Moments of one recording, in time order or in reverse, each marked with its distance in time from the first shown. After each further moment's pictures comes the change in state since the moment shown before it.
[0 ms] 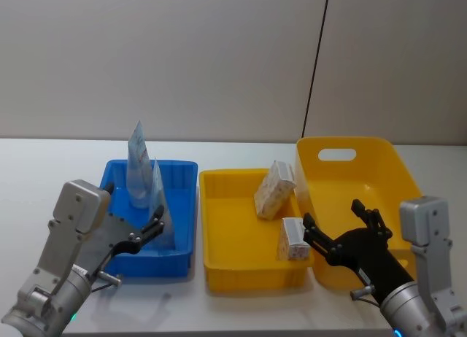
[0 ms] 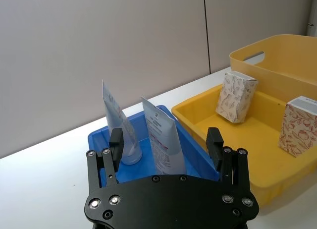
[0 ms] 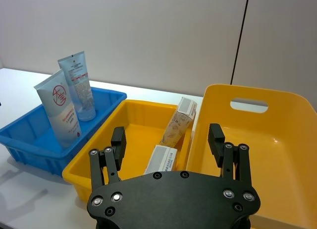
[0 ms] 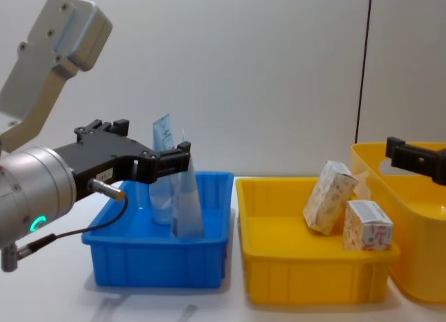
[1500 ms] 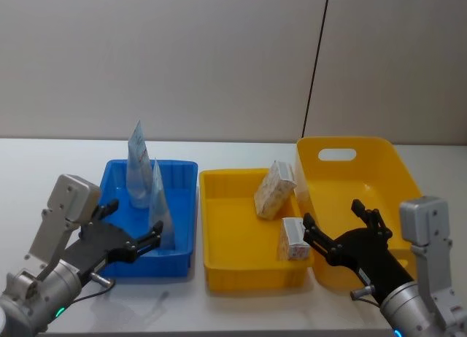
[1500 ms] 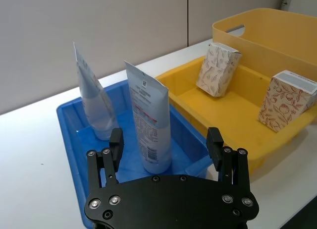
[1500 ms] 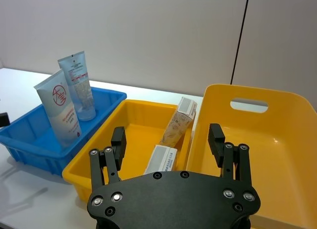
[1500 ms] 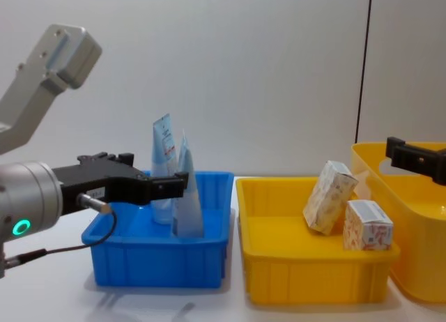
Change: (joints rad) left arm -0.052 0.019 -0.036 0.075 -0.118 0.104 -0.190; right arm 0.000 0.000 0.000 0.000 0.000 0.000 0.000
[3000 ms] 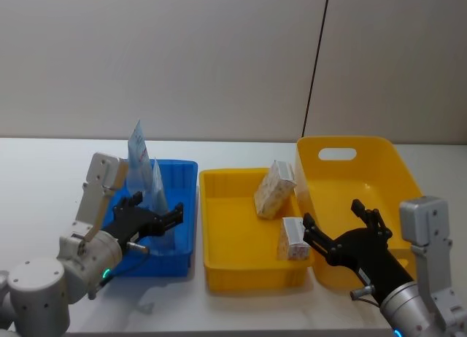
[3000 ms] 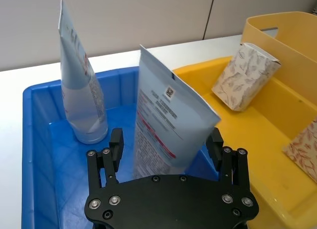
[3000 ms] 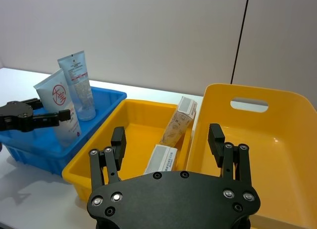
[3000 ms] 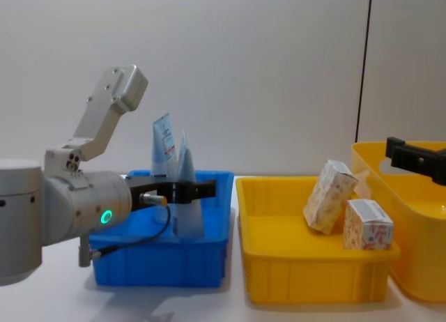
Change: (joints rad) left arm -0.250 -0.244 -0.006 0.447 -0.026 0.005 -0.027; right arm 0.000 0.000 0.000 0.000 0.000 0.000 0.000
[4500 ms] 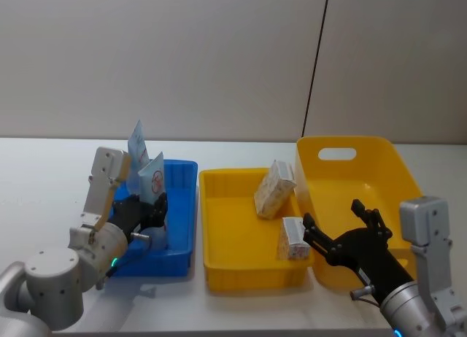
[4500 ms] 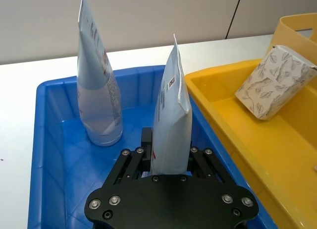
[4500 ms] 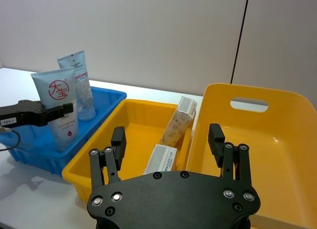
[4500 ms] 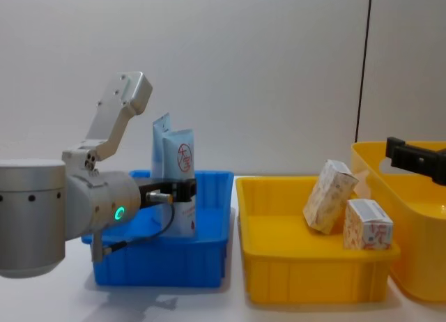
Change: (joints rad) left arm -0.074 -0.067 -0.020 0.141 0.029 -0.018 0.057; right arm 0.000 0.000 0.000 0.000 0.000 0.000 0.000
